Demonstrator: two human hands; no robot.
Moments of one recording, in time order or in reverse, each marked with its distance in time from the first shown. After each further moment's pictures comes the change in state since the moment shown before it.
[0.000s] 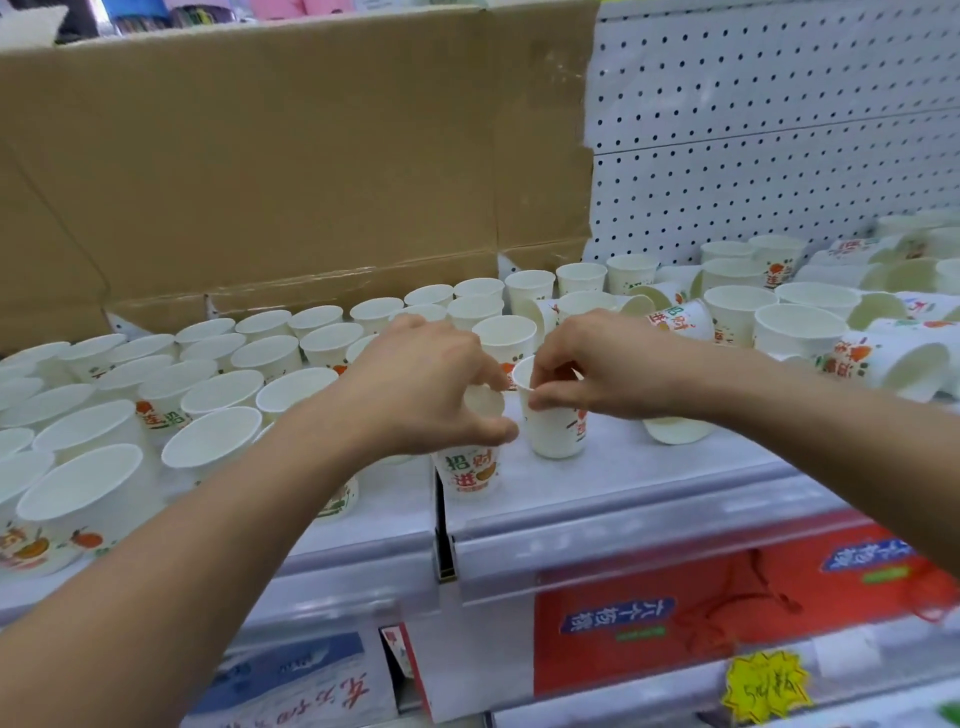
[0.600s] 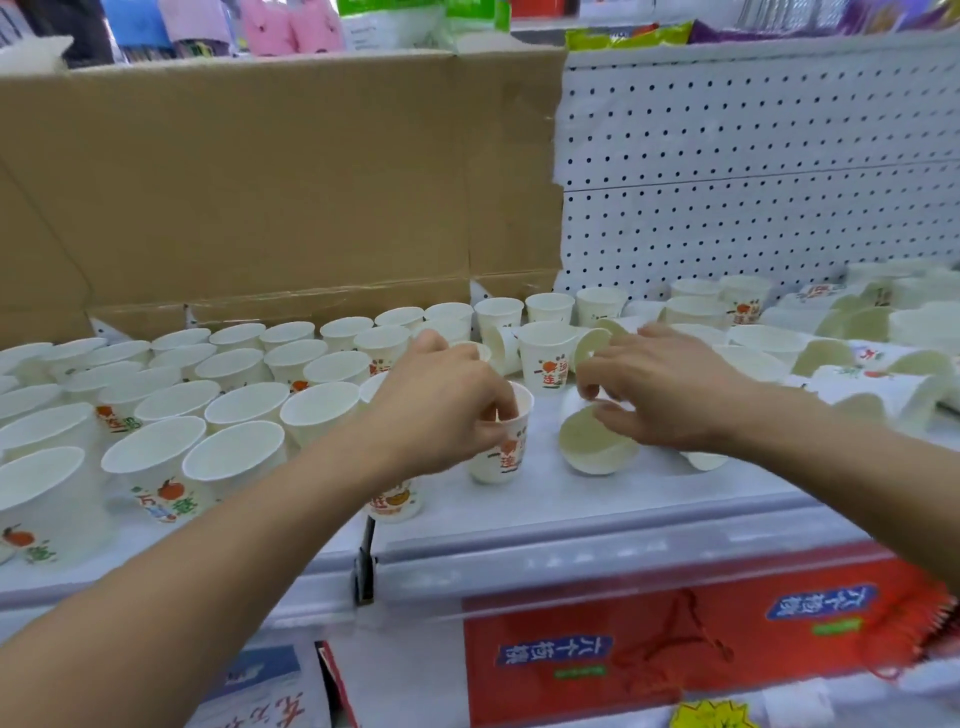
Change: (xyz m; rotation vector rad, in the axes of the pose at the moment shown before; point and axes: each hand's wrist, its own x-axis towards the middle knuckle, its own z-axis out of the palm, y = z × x) left_hand 0.037 0.050 0.011 -0.022 0.112 -0.010; right_hand -0.052 0.076 -0.014 -0.436 0.076 0.005
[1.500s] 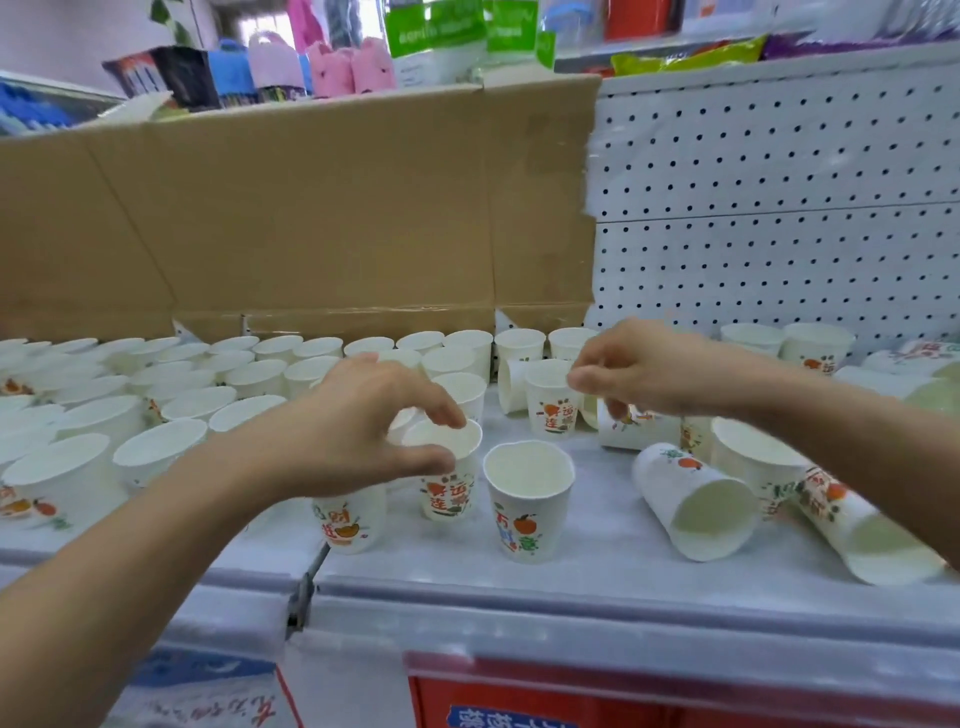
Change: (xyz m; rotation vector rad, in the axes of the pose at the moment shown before) left_hand -0.008 0.001 -0.032 -0.166 -0.084 -0.227; right_hand 0.050 0.068 0.003 0.721 -0.118 0.066
